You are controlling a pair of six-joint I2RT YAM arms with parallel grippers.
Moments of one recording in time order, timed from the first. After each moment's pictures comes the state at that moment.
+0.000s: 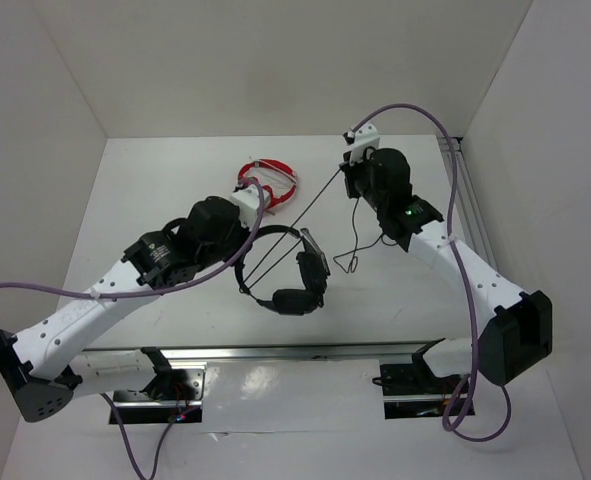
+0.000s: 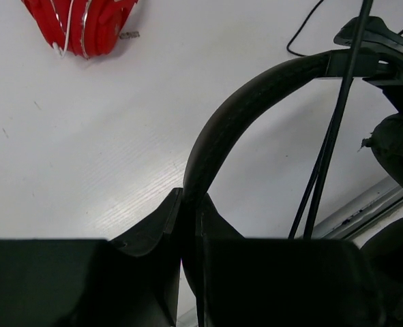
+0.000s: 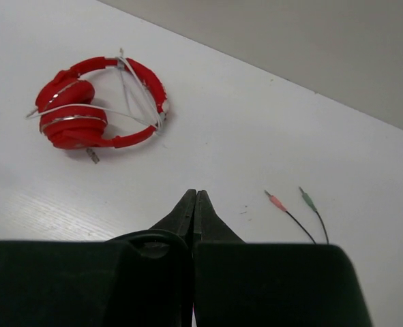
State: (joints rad) left arm -0.80 1.12 1.23 -0.75 -0.21 -0.12; right arm 0.47 1.34 1.18 -0.09 0.15 -0.13
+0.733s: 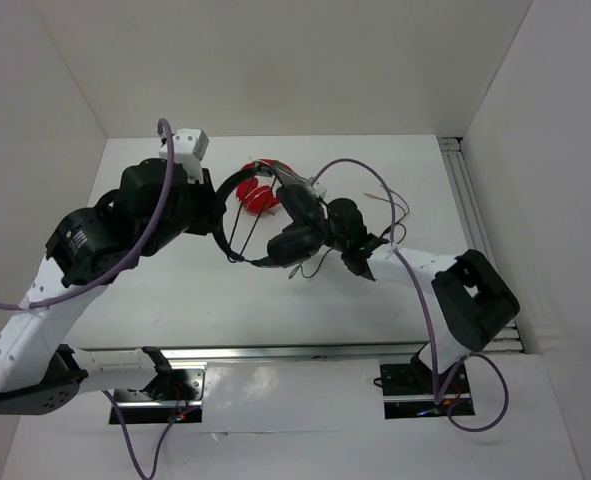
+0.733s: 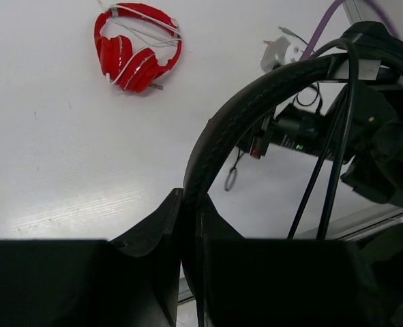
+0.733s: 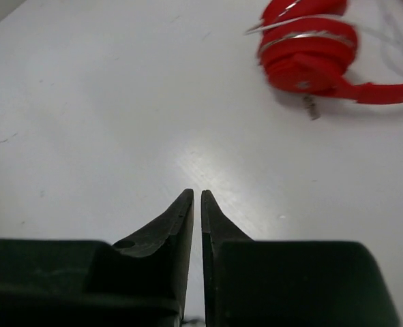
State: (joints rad) left arm -0.80 1.18 1.79 -1.11 -0.38 -0.44; right arm 0.64 1.55 0.84 0.42 -0.23 0.13
